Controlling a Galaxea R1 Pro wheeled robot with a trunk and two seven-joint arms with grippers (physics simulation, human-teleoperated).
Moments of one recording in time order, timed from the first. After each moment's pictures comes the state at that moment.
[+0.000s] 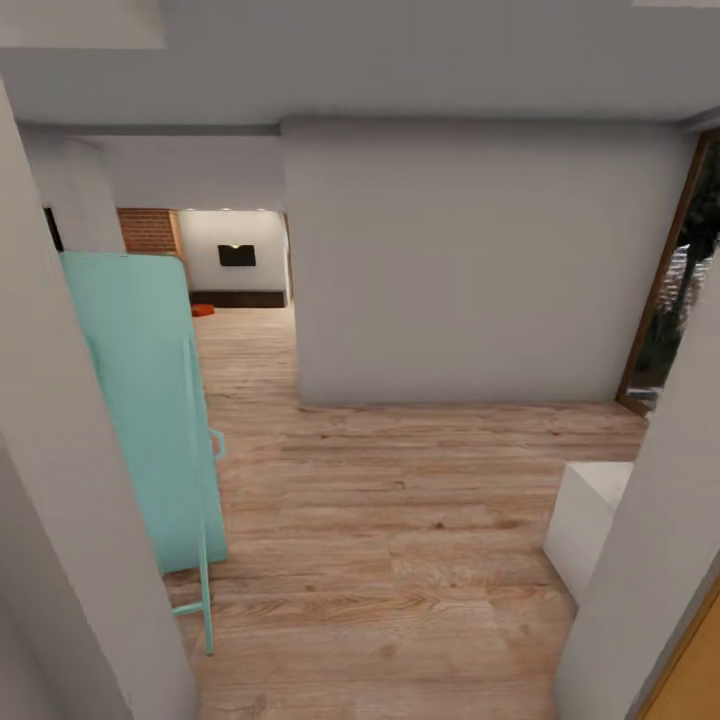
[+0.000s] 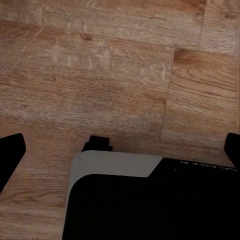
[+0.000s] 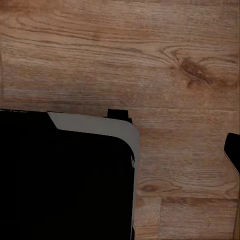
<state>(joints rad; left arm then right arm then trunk) -0.23 -0.01 -0.10 0.00 0.26 -0.09 0.02 -0.13 -0.04 0.34 0.03 -0.28 -0.19 0.04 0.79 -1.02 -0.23</state>
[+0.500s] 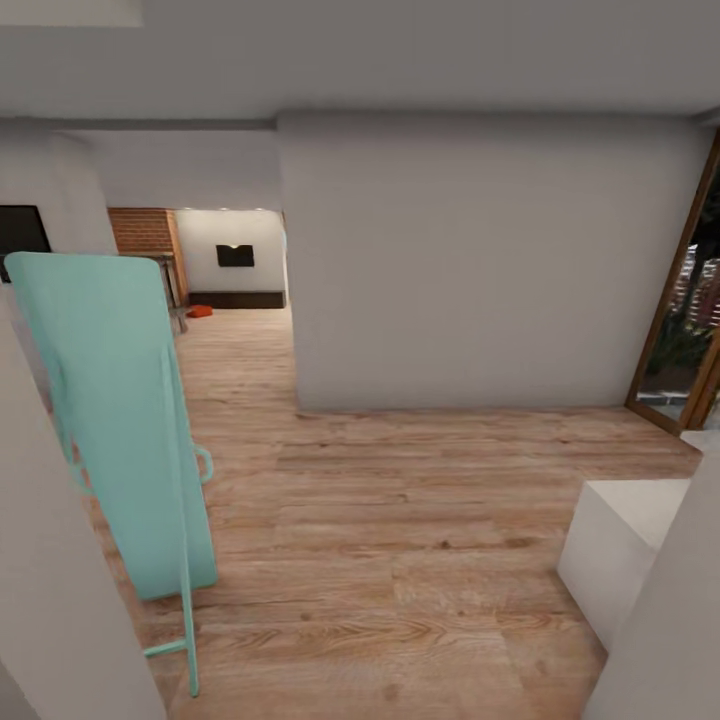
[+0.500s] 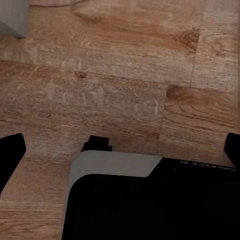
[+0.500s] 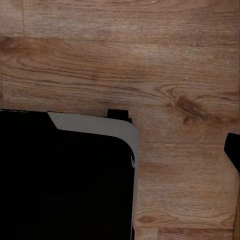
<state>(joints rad) -0.23 -0.01 -0.10 0.00 0.26 -0.09 0.02 -0.13 -0.04 0.34 0.03 -0.28 -0.19 0.04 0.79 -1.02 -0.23</state>
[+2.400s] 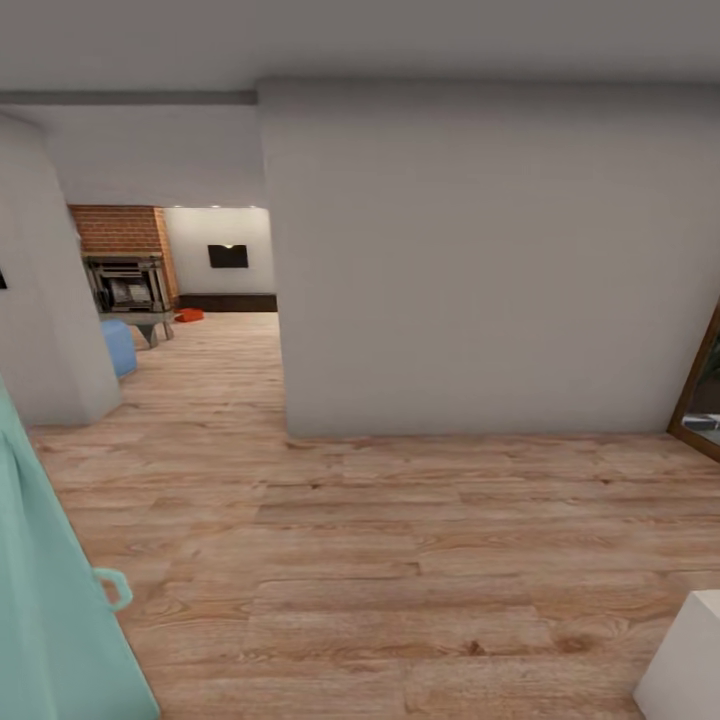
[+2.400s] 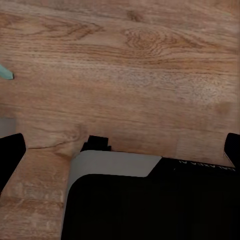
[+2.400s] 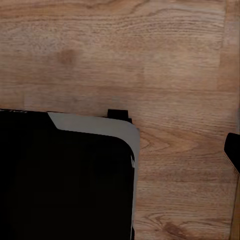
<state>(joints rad) -0.23 -0.01 -0.10 0.00 0.26 -0.09 0.02 -0.13 -0.04 0.34 0.03 -0.28 -0.19 0.04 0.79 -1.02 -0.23</state>
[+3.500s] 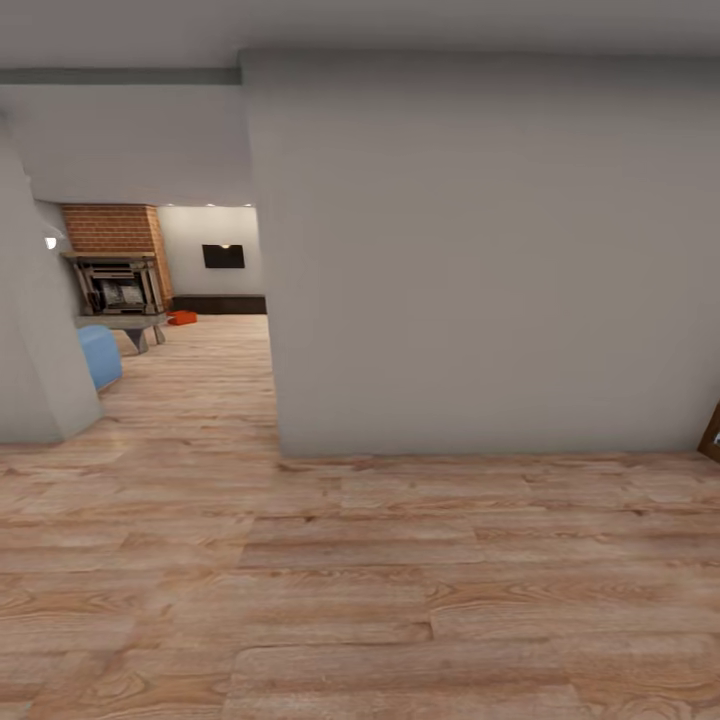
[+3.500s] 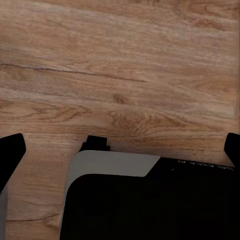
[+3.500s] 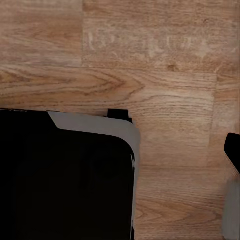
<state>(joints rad) -0.23 -0.02 -0.10 0.00 0.26 -0.09 0.02 -0.13 -0.04 0.34 0.03 -0.28 -0.18 0.04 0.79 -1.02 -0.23</state>
